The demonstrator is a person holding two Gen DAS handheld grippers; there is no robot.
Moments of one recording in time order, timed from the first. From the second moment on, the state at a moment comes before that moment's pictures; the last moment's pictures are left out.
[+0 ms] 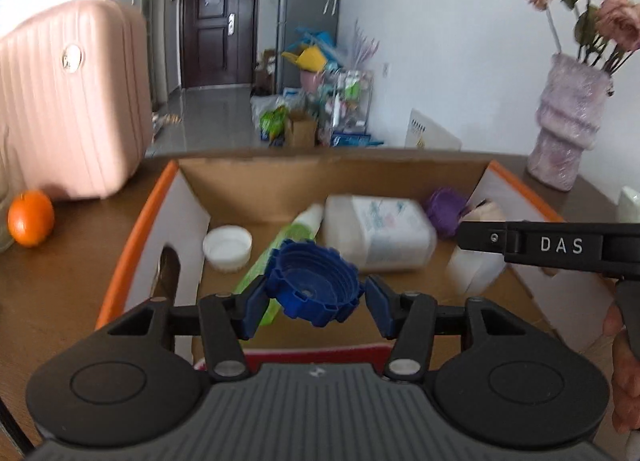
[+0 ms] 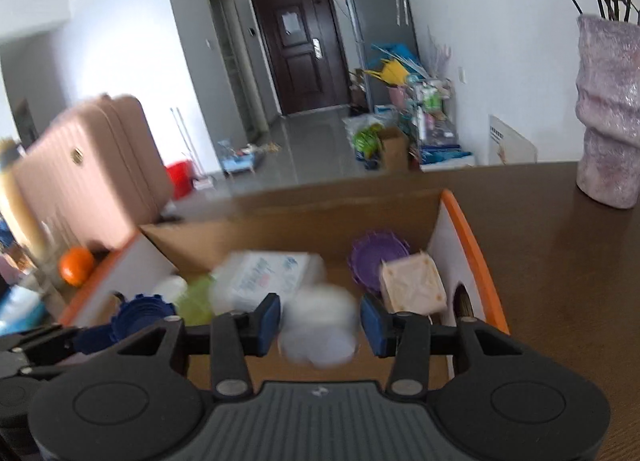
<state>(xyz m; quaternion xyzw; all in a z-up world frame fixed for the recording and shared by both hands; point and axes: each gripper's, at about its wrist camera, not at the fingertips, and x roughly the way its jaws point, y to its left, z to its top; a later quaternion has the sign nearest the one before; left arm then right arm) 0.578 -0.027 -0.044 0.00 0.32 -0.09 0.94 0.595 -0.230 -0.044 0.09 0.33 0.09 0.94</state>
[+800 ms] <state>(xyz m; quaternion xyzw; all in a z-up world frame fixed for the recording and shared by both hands) 0.491 -0.026 0.023 0.01 0.24 -0.07 0.97 0.500 -0.226 0.024 0.07 0.24 0.10 0.96</state>
